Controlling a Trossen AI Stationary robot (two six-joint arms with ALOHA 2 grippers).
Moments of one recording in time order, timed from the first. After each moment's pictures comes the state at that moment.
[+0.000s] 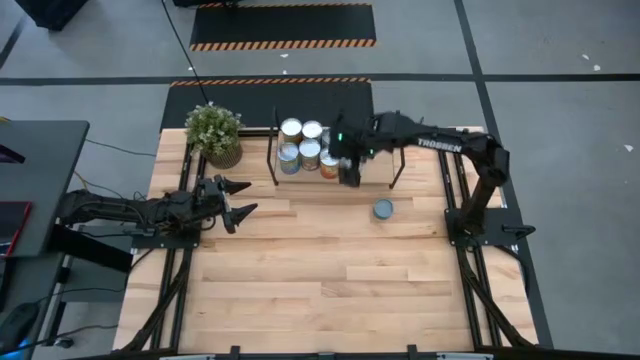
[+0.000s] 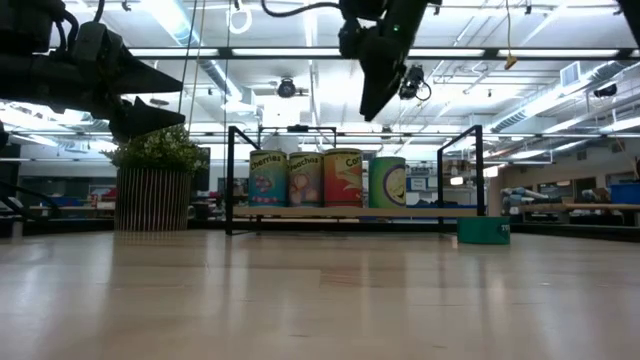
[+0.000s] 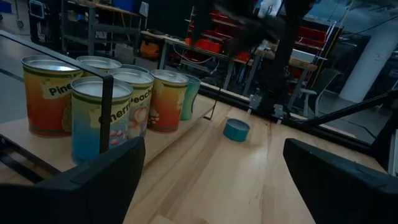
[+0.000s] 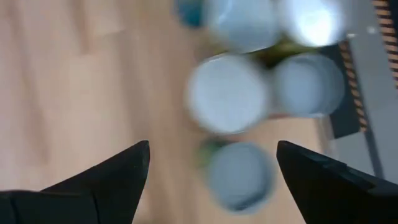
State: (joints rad) left arm -0.05 0.28 0.01 0.26 -0.42 -0.28; right arm -0.30 1.77 1.73 -1.07 0.11 -0.12
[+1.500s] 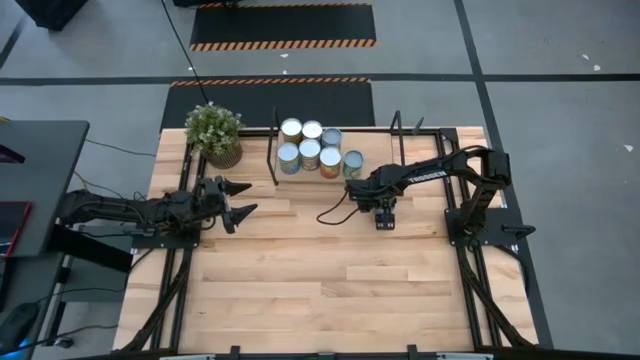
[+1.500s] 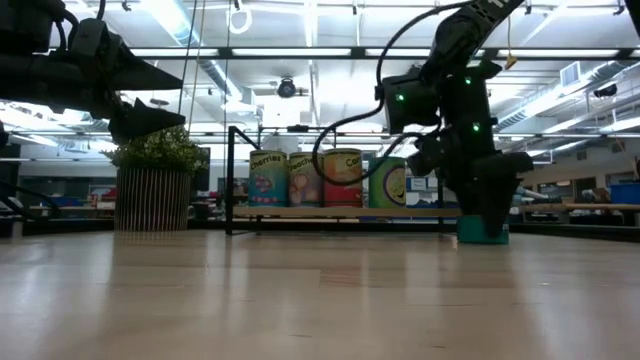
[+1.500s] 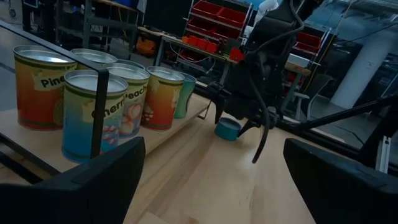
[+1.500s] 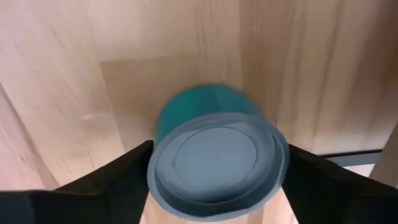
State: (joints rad) left arm -0.05 0.28 0.01 0.26 -0.41 -0.33; right arm -0.17 1.76 1.04 -0.94 0.13 -0.07
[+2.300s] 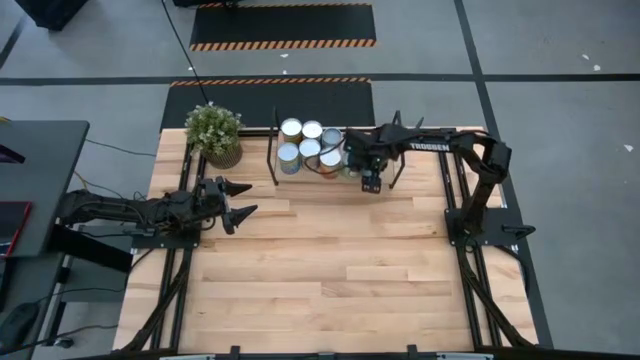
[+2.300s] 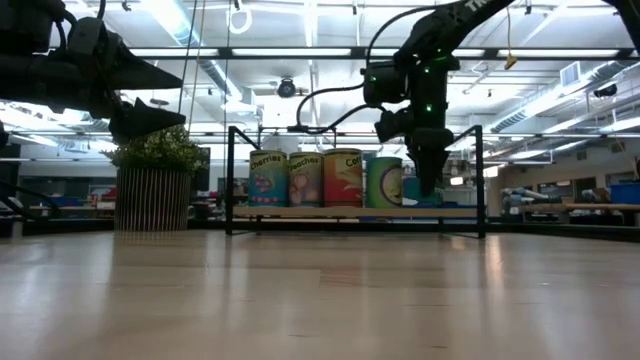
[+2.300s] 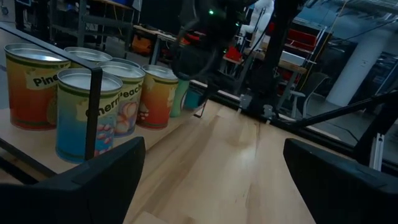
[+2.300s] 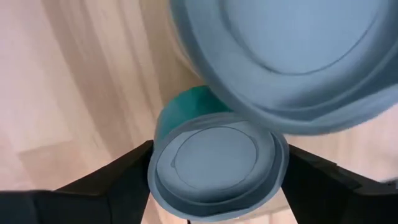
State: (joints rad) left arm -0.05 0.28 0.01 0.26 -0.39 -0.33; right arm -0.44 1.77 1.32 -0.99 0.13 -0.22
